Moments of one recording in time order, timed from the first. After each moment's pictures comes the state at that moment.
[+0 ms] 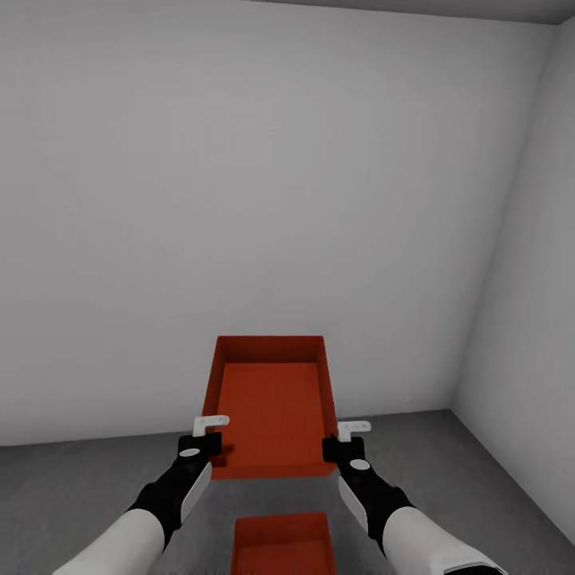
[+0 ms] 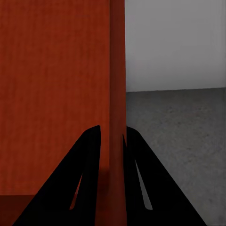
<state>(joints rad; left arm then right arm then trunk) -0.63 -0.07 -0.10 -0.49 0.11 0.13 0.30 -0.68 0.17 0.08 -0.30 0.02 -0.07 -0.17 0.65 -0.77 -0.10</state>
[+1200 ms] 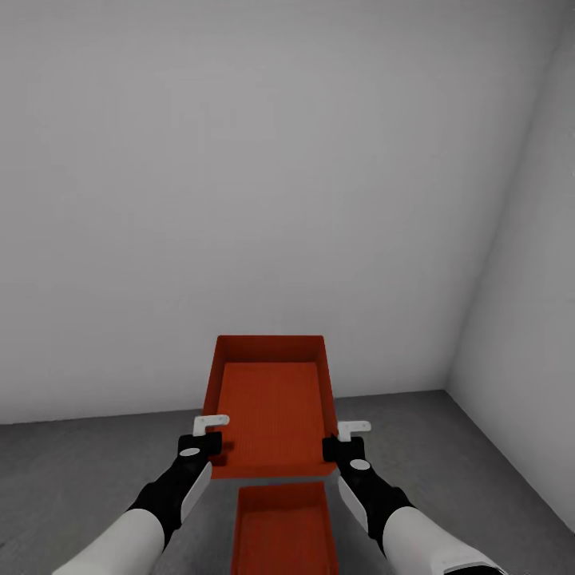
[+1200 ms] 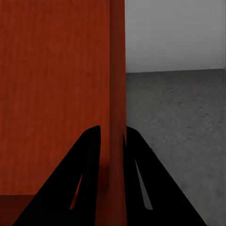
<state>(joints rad) -0.63 -0.07 -0.11 -0.50 0.11 0.13 0.30 -0.68 0.17 0.08 -0.30 0.02 -0.07 -0.17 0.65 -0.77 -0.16</state>
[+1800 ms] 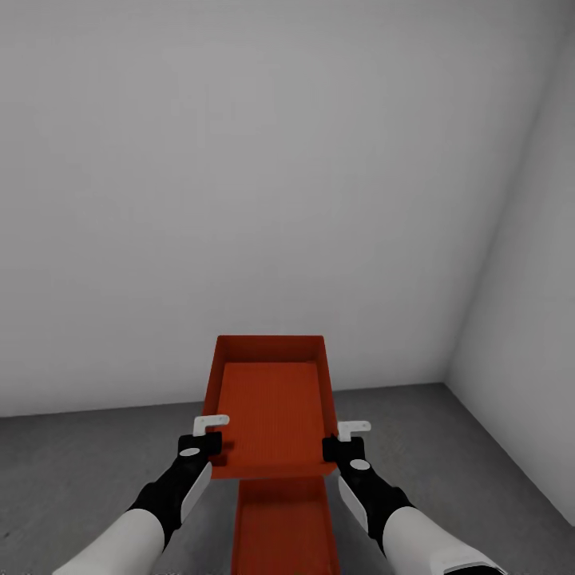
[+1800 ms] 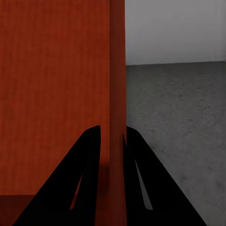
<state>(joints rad) -0.63 -0.07 -0.11 -0.50 0.11 0.13 0.30 -0.68 0.17 0.08 -0.30 0.02 -0.07 -0.17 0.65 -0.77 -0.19</state>
